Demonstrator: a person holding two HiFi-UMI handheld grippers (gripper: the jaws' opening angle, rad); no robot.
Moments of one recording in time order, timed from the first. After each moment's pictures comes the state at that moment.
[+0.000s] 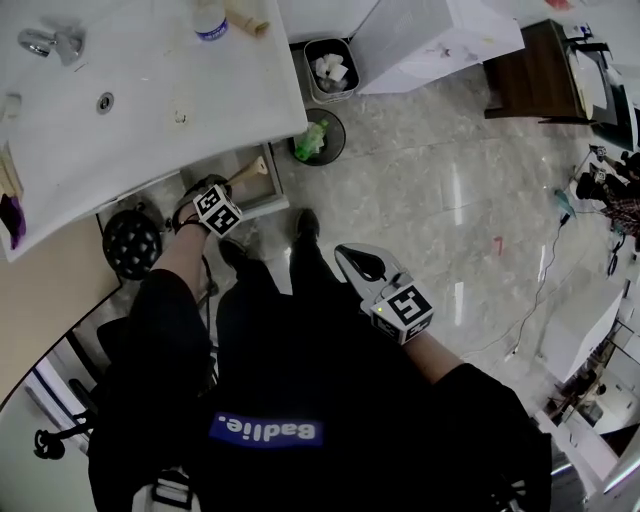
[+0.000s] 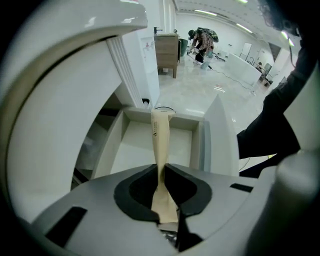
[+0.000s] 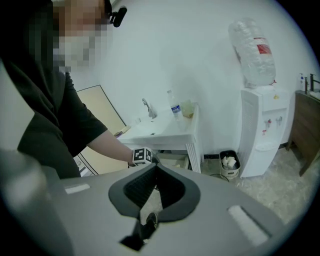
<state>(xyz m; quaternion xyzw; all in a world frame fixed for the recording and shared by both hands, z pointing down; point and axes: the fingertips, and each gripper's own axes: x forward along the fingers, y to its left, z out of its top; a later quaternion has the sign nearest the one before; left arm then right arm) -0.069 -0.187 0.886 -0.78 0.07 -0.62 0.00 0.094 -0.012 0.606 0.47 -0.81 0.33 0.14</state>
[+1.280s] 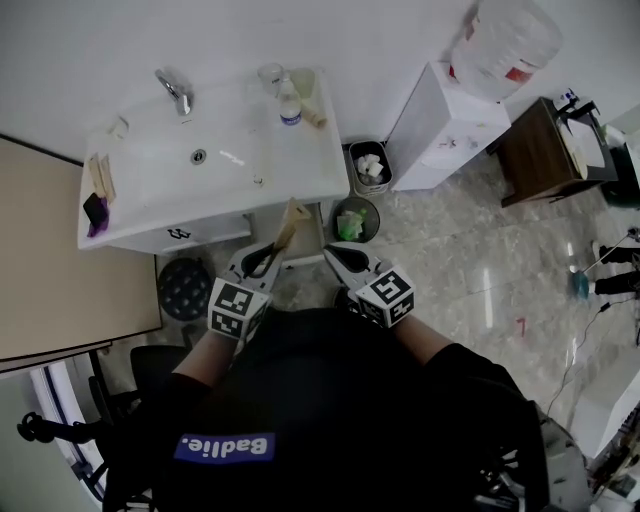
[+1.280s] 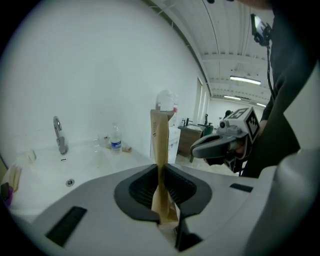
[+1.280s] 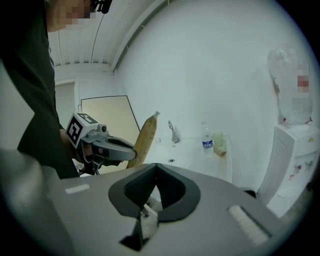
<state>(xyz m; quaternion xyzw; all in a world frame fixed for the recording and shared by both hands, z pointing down) -0.084 -0.100 0.482 -0.92 0.28 -0.23 -0.12 -0.002 -0.068 0.482 0.41 -0.89 0.19 0.09</state>
